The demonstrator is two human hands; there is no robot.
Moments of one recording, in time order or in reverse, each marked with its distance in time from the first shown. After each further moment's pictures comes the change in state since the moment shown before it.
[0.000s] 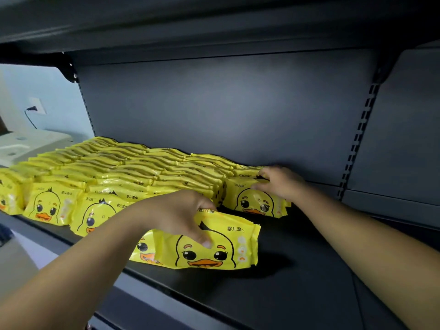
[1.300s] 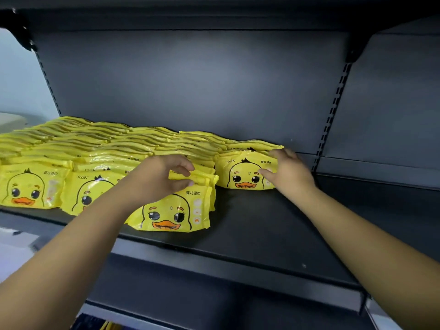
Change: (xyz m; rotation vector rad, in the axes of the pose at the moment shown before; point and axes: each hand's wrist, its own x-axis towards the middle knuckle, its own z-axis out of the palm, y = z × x) left_hand -0.035 -0.066 0.013 -0.021 0.570 0.122; right_hand -0.101 -0.048 0.004 0.077 0.280 0.277
